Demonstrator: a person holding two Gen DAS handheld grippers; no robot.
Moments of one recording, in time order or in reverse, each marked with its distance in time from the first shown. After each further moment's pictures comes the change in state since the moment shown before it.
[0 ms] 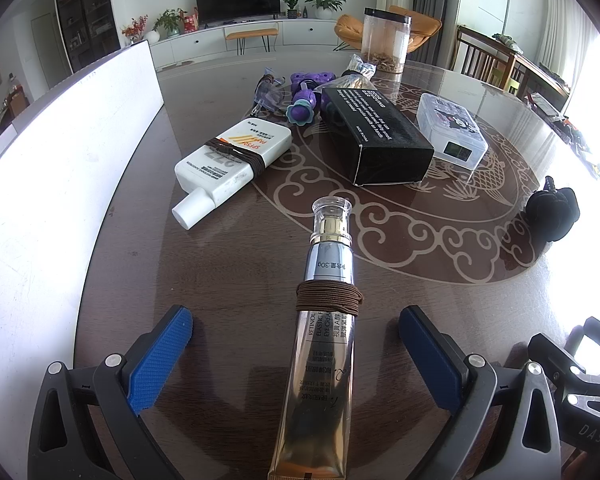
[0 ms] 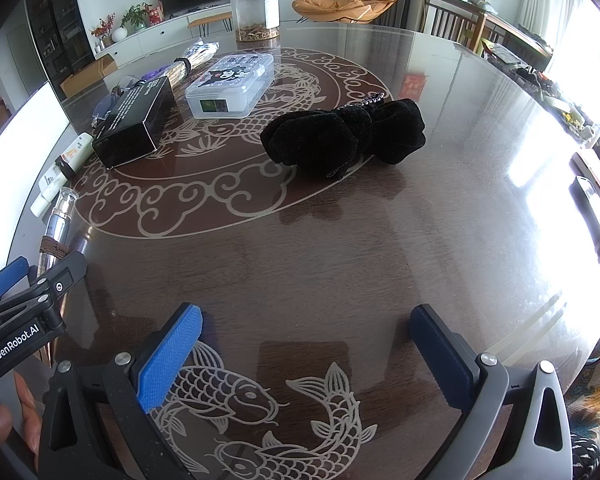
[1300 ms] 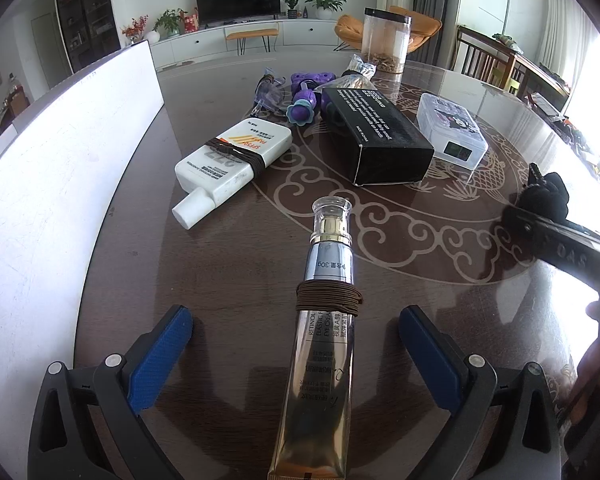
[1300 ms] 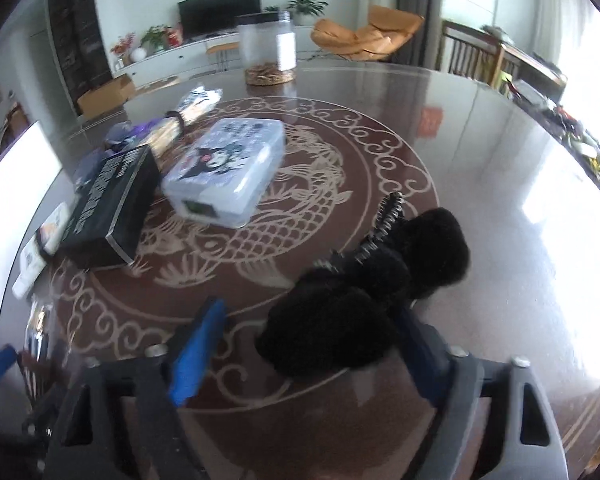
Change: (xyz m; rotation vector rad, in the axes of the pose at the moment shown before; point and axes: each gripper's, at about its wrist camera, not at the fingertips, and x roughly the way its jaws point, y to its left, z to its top) left arm -0.001 0.001 0.001 0.000 -0.001 0.002; right arm 0.040 0.002 0.075 -0.058 -0.137 0.057
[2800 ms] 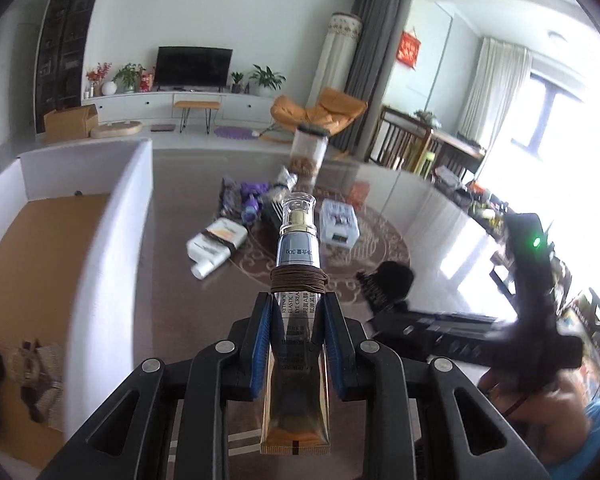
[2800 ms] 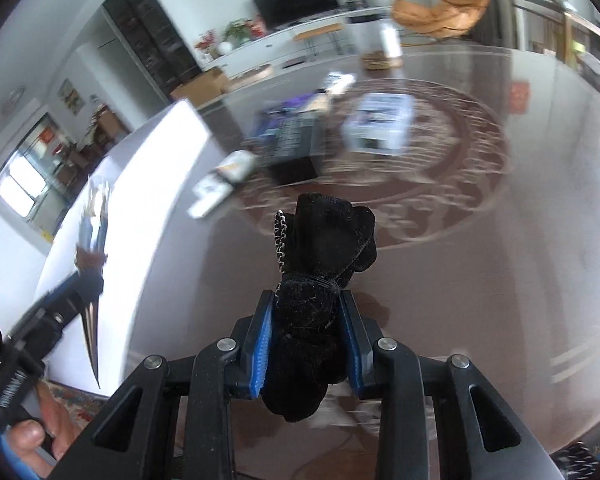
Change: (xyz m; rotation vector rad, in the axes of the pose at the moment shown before) left arm -0.175 0.058 -0.033 -0.027 -0.305 -0.328; right arm -0.112 0.046 -0.057 -0.012 0.075 0.427
